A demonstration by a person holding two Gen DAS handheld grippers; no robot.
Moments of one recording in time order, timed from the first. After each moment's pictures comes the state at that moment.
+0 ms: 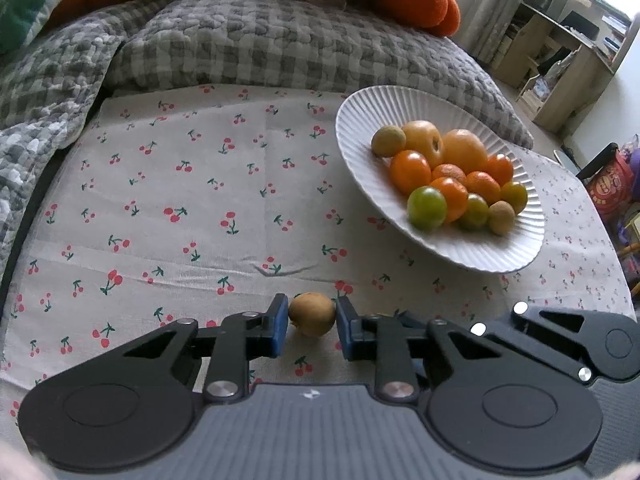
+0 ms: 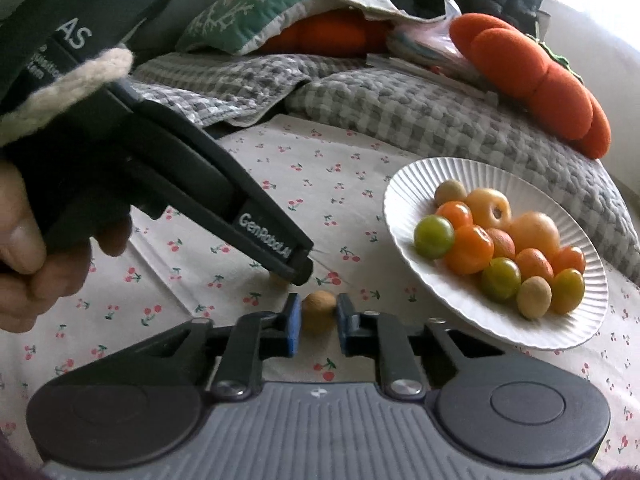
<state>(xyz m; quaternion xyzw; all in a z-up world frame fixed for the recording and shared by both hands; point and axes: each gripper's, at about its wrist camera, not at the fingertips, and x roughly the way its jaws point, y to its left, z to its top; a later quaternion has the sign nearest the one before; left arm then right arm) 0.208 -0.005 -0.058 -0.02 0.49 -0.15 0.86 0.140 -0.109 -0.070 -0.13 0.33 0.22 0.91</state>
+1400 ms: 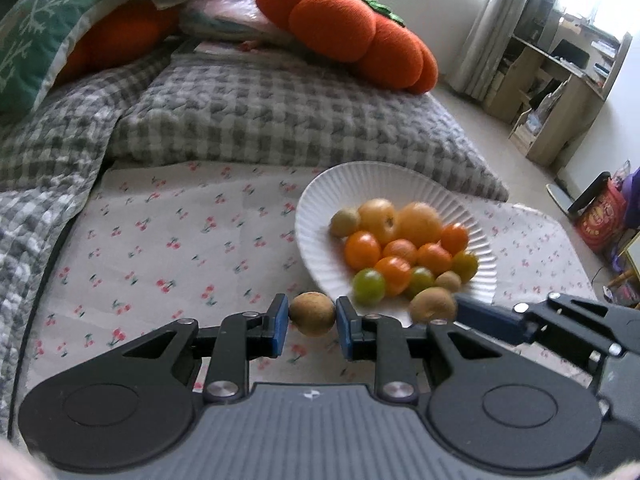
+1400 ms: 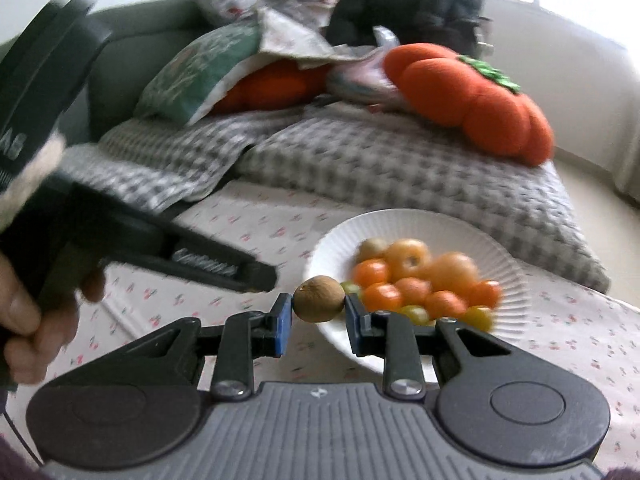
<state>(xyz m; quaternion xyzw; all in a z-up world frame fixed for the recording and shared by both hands) 0.206 -0.030 -0.005 -0.02 0.43 -0.14 0.89 0.154 -0.168 -0.009 -0.04 0.30 0.16 0.94</state>
